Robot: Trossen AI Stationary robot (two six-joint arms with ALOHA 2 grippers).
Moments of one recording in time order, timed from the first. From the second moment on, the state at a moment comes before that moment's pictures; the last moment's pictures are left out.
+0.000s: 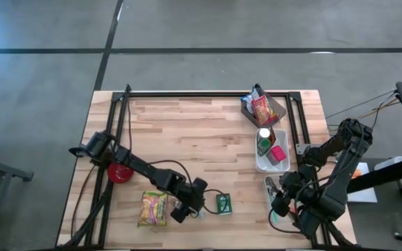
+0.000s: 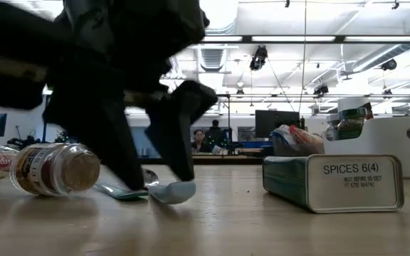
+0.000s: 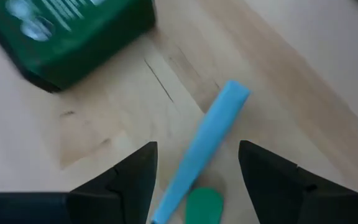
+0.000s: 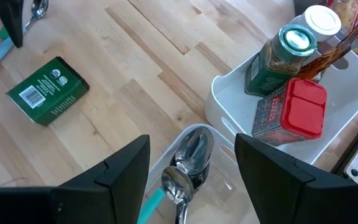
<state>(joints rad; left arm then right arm) -0.39 1.99 1.16 -0.18 0.14 0.19 1.02 1.52 1.30 -1.55 0.62 1.84</state>
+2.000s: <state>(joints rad) -0.19 1.83 1.50 -0.11 -0.20 -0.01 0.70 1.27 1.33 -1.10 0.82 1.88</state>
